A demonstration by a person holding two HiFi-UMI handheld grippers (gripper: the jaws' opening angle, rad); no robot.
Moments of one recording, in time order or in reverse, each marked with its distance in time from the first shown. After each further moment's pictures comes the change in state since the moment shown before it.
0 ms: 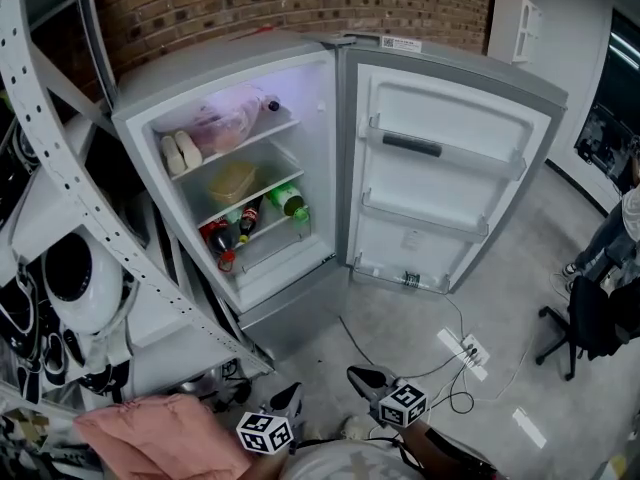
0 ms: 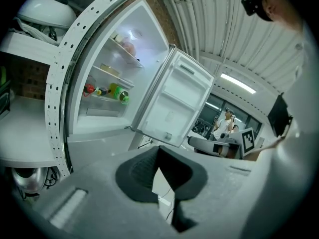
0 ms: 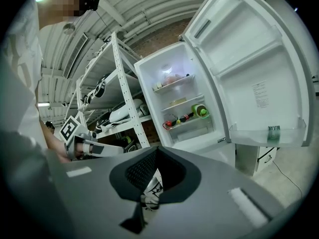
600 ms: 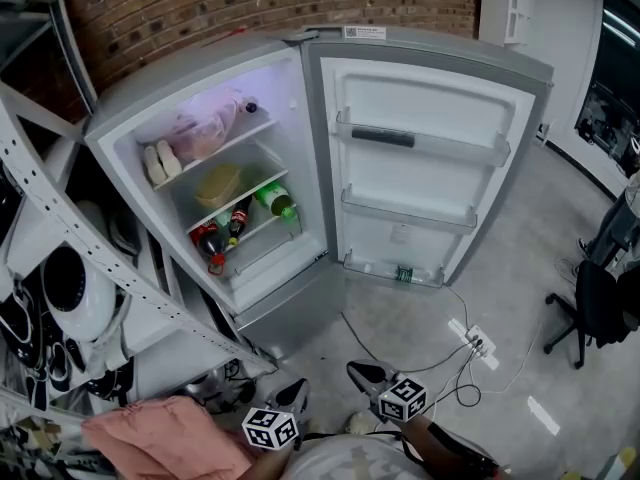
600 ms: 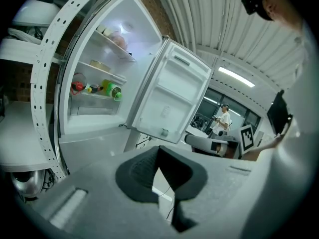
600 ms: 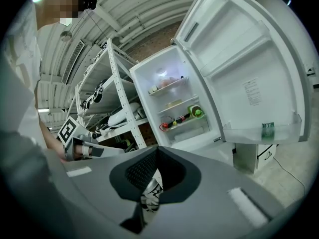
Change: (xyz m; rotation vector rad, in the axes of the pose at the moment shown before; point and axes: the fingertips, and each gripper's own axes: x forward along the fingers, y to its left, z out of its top) left arm 0.037 -0.032 -0.005 0.043 0.045 -0.006; right arm -0.020 -0.031 0.001 0.044 -0.026 0.010
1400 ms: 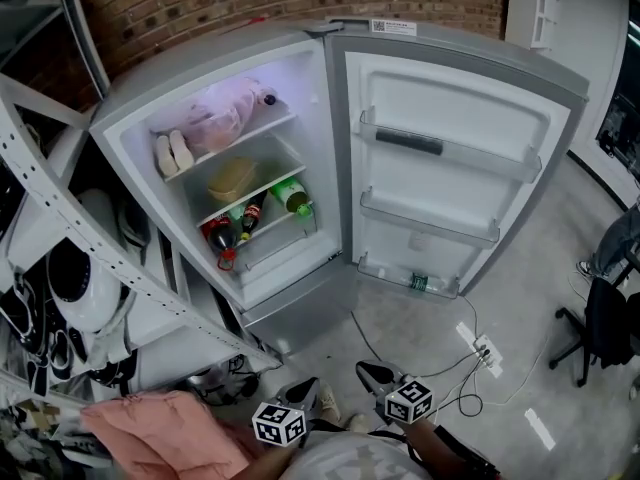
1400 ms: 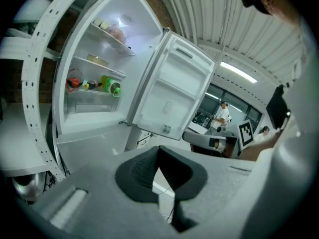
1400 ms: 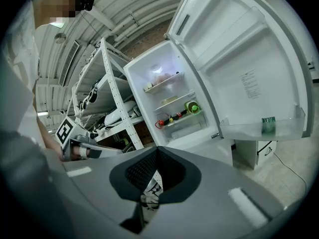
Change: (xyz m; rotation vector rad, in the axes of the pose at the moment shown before) left arm 0.032 0.005 -0.003 0.016 0.047 0.008; right arm 0.012 -0.033 -0.004 0.035 0.030 -0.003
